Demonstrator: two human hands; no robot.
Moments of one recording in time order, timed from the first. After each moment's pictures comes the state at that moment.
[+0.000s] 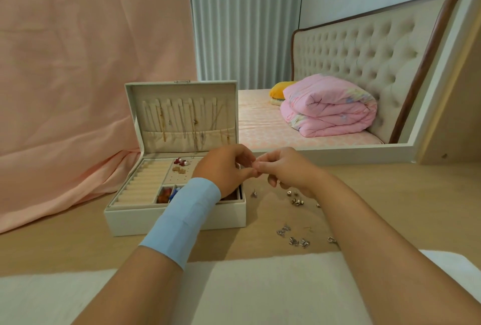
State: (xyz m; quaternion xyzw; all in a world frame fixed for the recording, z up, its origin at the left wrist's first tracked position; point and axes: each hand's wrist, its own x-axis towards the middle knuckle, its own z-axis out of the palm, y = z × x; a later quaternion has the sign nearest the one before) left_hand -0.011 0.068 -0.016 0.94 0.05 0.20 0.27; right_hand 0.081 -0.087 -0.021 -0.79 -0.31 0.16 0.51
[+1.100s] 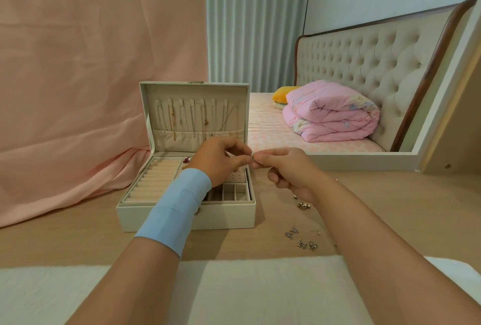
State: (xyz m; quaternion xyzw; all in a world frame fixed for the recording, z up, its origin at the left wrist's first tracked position) left_hand -0.022 0.095 -0.005 0.89 0.04 0.23 0.40; right_hand 0.064 -0.069 -0.014 -0.70 -0.23 0.20 0.64
